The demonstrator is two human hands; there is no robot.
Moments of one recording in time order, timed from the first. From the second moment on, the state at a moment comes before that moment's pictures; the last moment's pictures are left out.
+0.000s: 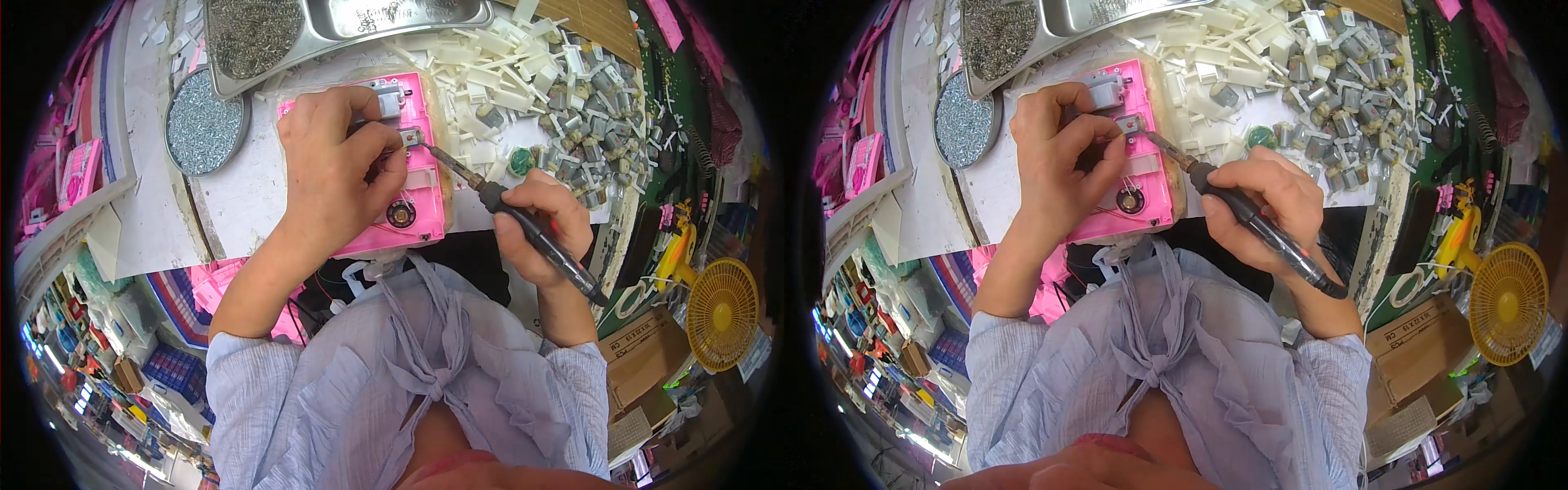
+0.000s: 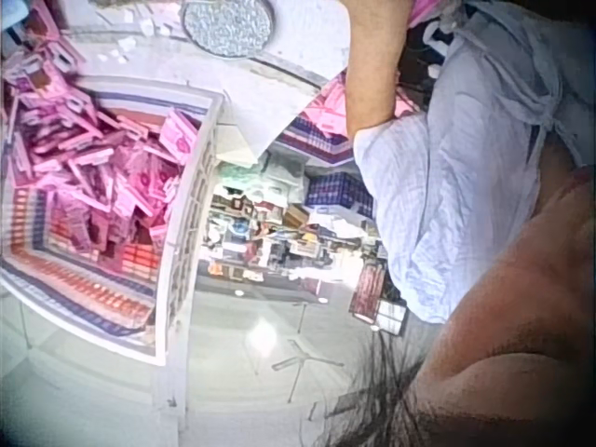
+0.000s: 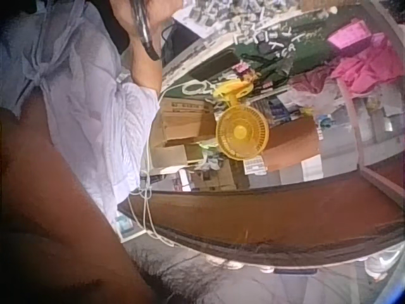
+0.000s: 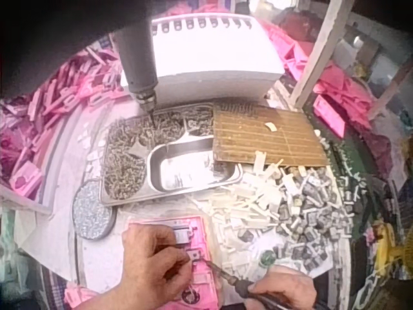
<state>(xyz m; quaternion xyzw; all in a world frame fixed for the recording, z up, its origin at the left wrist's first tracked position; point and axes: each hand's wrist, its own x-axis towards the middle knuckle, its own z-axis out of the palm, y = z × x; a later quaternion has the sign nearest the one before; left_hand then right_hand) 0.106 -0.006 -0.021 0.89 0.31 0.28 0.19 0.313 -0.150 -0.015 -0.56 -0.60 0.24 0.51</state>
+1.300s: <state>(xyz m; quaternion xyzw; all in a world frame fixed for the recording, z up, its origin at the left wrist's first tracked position) 0.108 -0.009 -0.019 0.89 0.31 0.27 0.18 0.318 -0.142 -0.013 -0.51 -0.69 0.15 0.49</state>
